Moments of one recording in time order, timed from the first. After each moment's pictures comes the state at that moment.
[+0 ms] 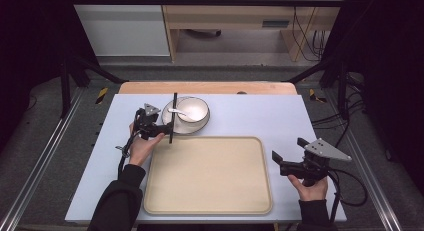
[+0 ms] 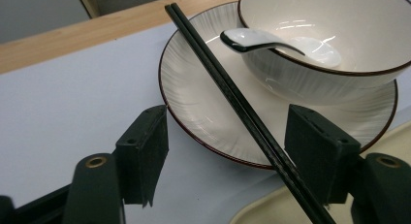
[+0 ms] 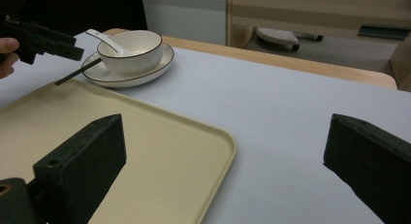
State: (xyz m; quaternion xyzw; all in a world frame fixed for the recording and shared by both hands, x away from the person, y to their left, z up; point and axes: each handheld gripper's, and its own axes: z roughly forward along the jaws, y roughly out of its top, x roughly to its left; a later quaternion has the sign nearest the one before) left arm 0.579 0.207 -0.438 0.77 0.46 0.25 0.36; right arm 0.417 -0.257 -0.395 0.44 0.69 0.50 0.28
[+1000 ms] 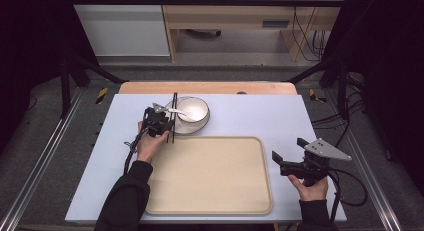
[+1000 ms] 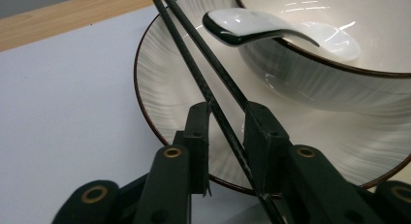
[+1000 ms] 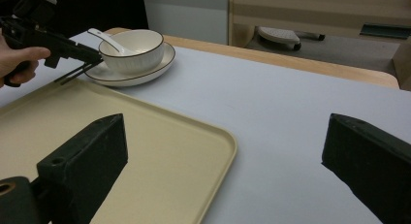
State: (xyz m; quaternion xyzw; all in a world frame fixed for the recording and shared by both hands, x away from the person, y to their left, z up) left arm 0.599 0.192 -0.454 0.78 0.47 0.24 0.34; right arm 0.417 -0.258 -0.395 0.44 0.70 0.50 0.28
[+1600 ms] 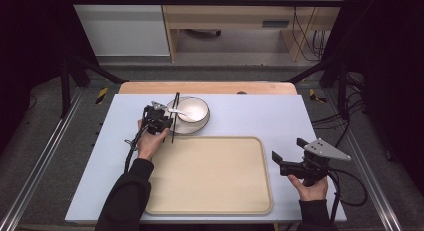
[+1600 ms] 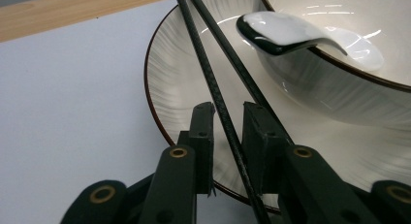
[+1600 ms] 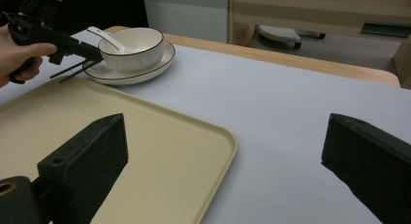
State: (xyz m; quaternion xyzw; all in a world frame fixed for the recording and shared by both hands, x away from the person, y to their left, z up) left arm 0.610 0.195 -0.456 0.77 0.49 0.23 0.34; right arm 0.418 -0.258 -0.395 0.44 0.70 0.49 0.28
